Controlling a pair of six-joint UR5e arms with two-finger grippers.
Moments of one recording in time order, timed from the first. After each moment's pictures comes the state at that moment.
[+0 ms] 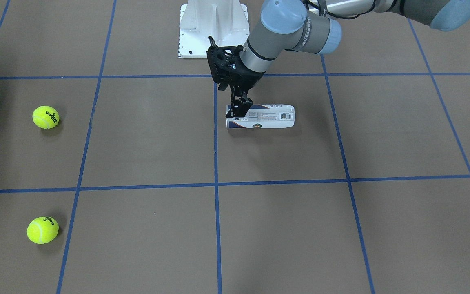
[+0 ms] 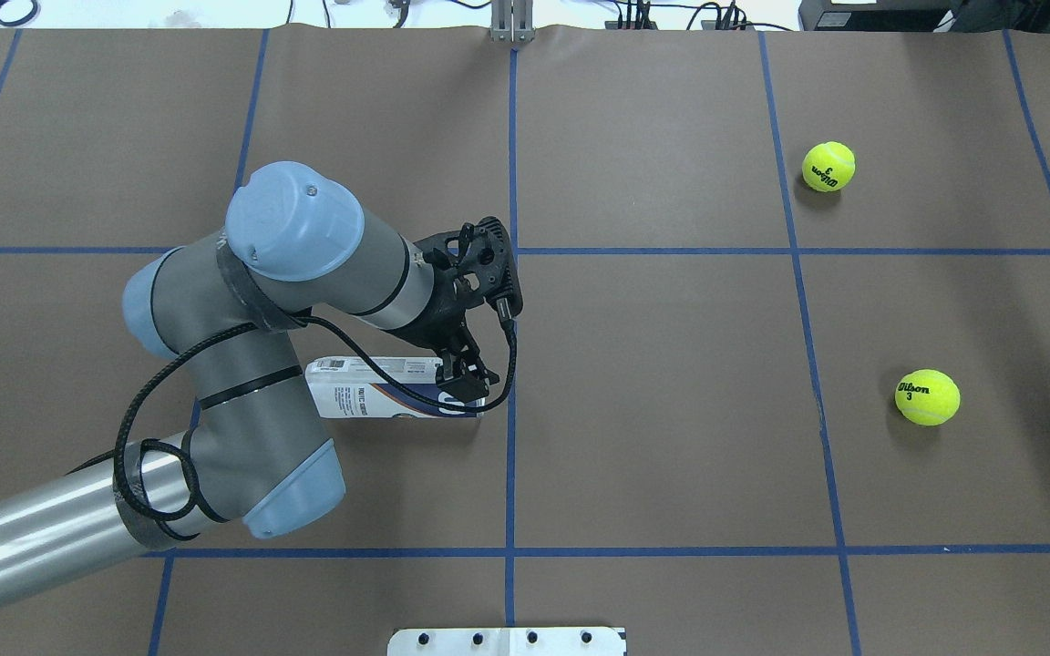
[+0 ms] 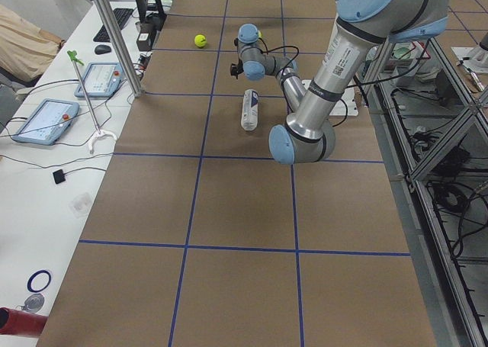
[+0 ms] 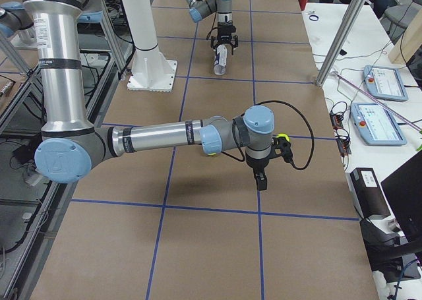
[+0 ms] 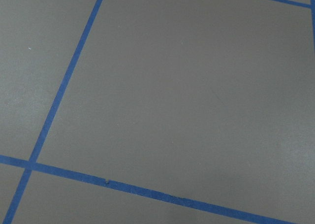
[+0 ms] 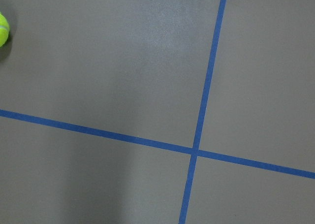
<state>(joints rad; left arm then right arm) -0.54 -2.23 -1.71 -1.89 -2.00 0.05 1.47 -1.52 1.67 -1.46 2.26 0.05</state>
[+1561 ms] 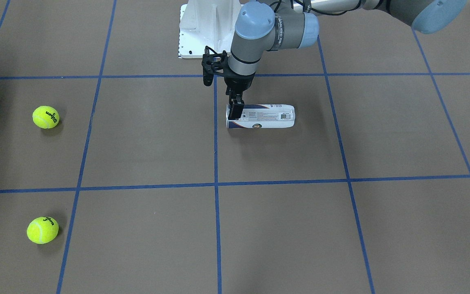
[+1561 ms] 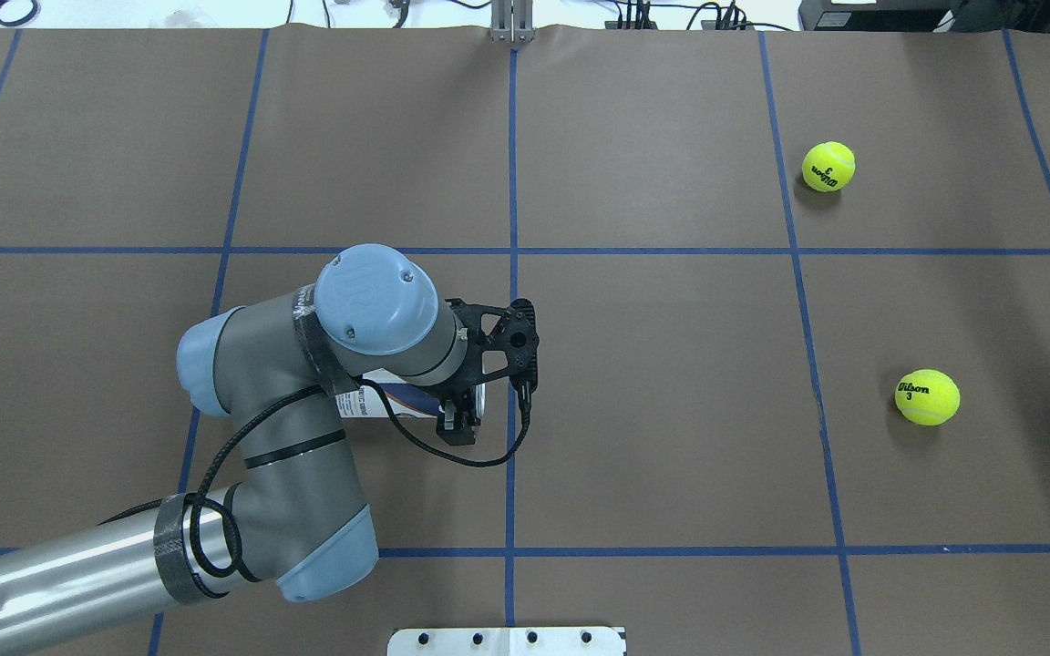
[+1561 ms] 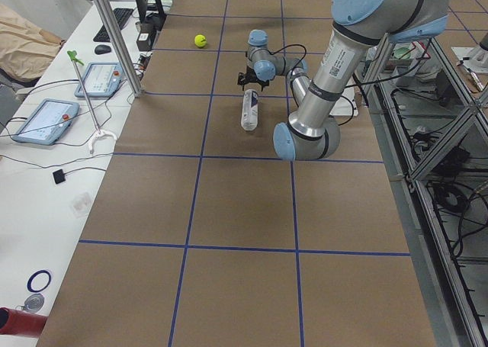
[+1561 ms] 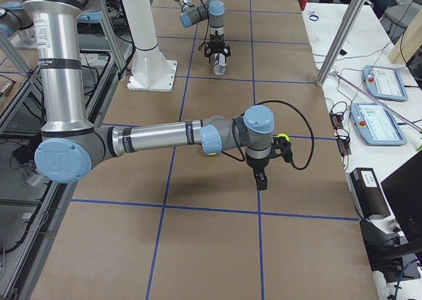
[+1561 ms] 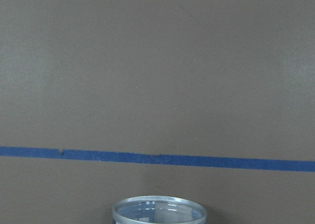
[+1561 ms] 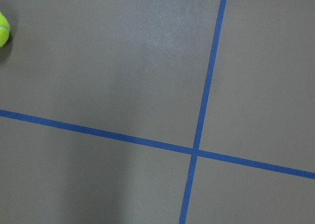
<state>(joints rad) -0.45 -2.26 -1.68 -1.71 -1.85 0.24 1.47 -1.52 1.67 -1.46 2.26 0.05</state>
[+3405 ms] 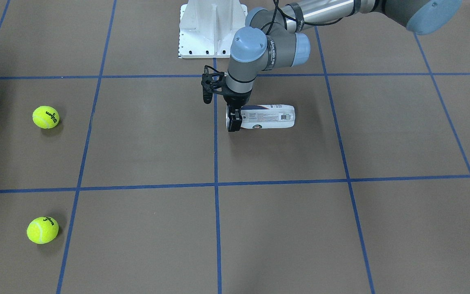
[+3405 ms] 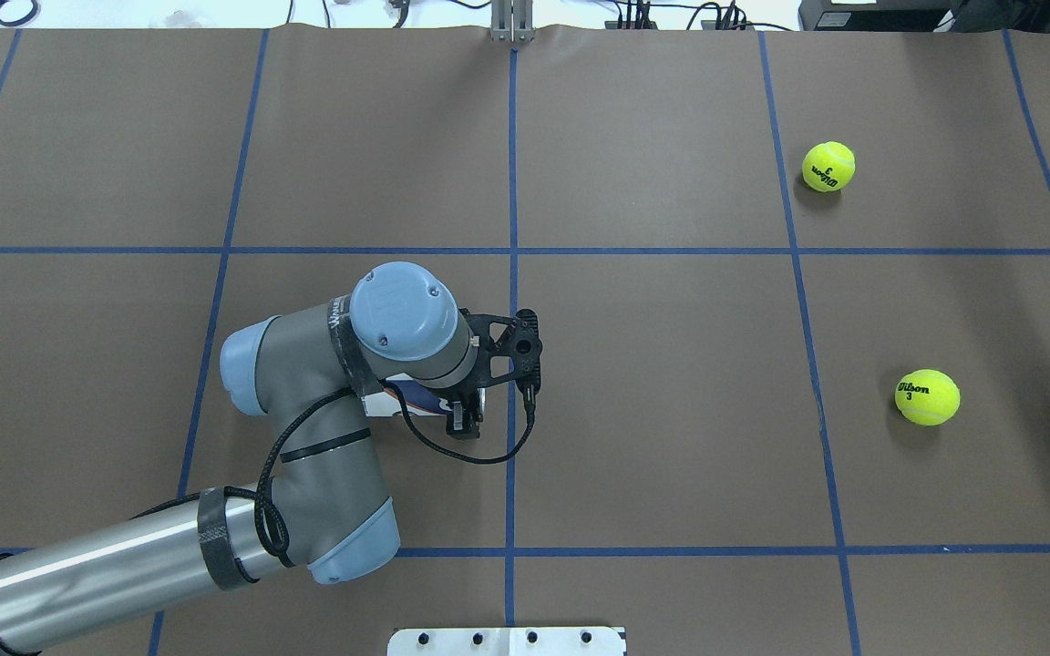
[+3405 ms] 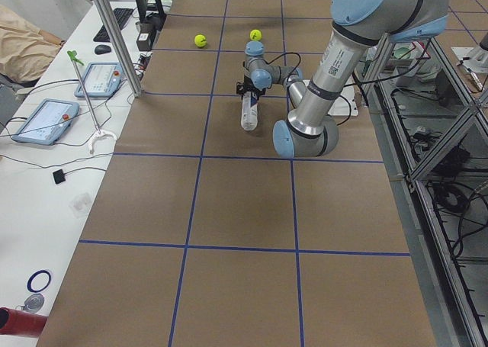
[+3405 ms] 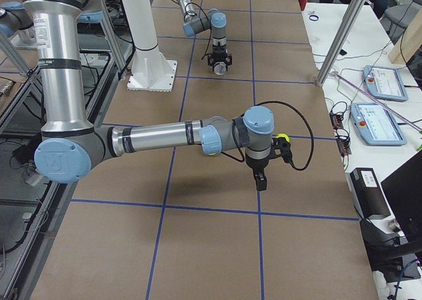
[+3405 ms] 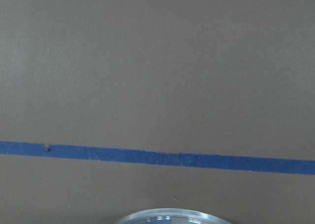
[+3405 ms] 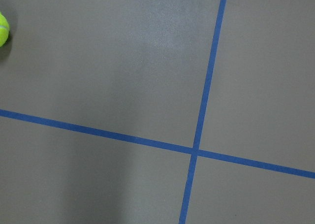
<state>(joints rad) -0.43 -2.28 -1.54 -1.79 -1.84 0.23 1.47 -1.52 1.67 -1.46 2.26 0.05</state>
